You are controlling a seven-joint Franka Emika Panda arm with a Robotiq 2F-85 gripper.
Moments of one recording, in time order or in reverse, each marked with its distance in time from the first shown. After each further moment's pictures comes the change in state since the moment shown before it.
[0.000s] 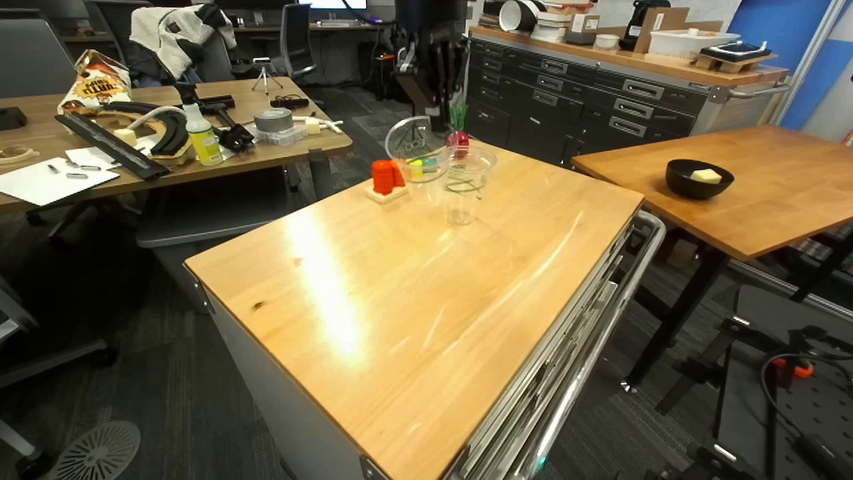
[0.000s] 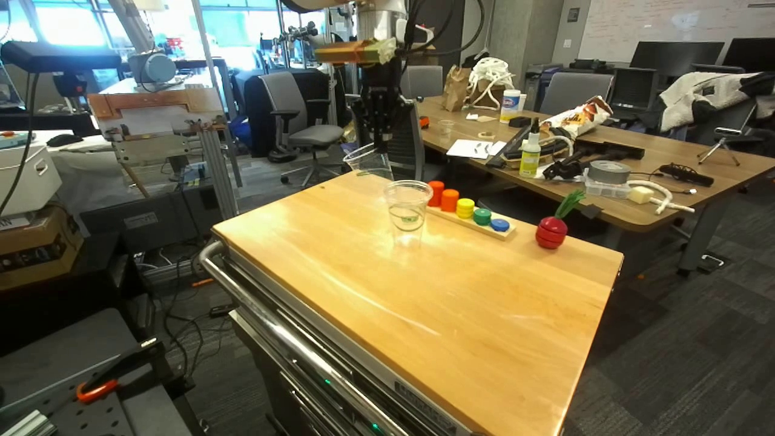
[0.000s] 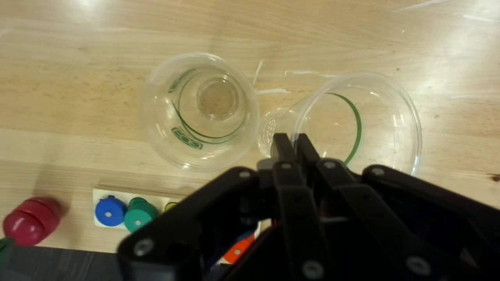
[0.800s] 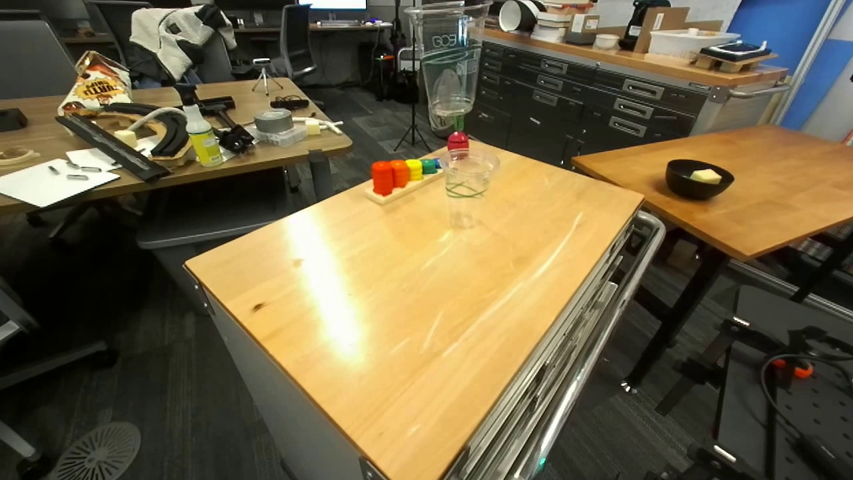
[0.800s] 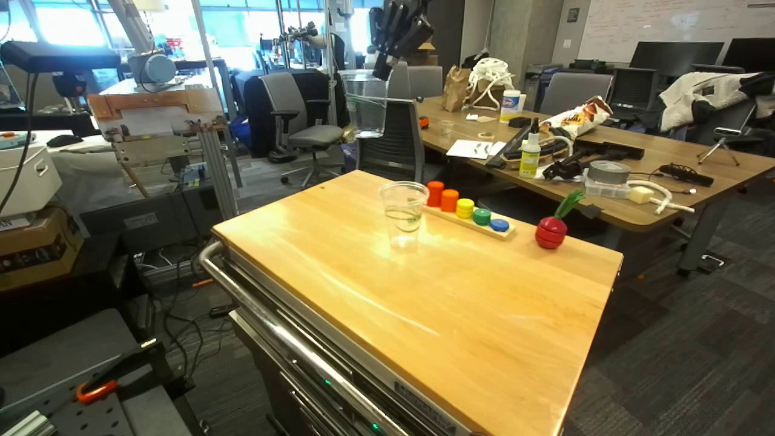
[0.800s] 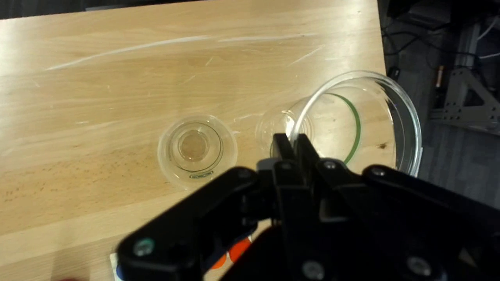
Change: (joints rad) arm -0.163 0.059 -0.006 0.421 0.321 -0.531 0.037
